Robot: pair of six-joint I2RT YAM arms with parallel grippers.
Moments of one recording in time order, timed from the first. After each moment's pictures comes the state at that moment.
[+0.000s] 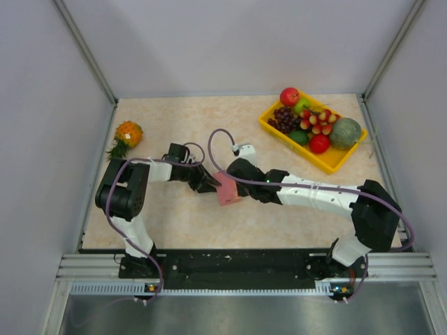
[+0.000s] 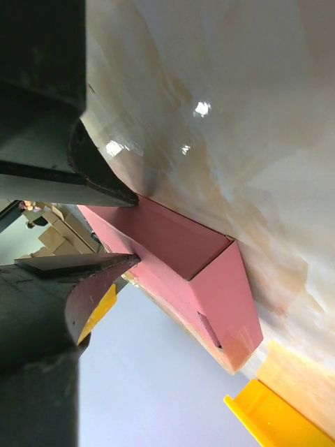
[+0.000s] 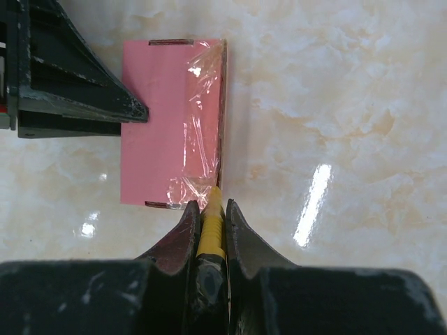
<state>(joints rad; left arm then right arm) -0.25 1.83 0.86 -0.11 0.72 -1.02 1.02 1.55 1.06 -0.39 0.44 0.59</state>
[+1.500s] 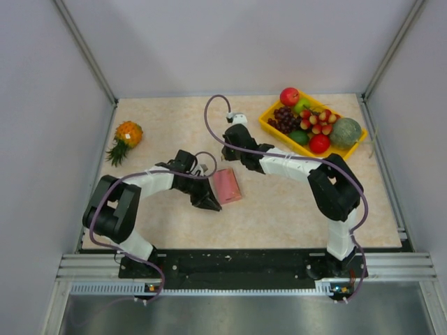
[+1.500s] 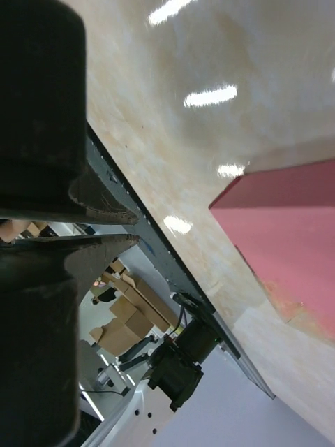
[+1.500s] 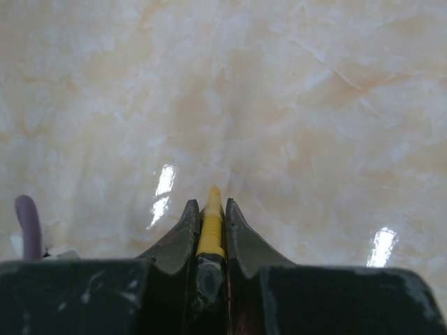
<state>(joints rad) -0.38 1.60 0.80 -0.46 0.76 -0.73 0.78 1.93 1.36 -0.03 0.25 0.46</state>
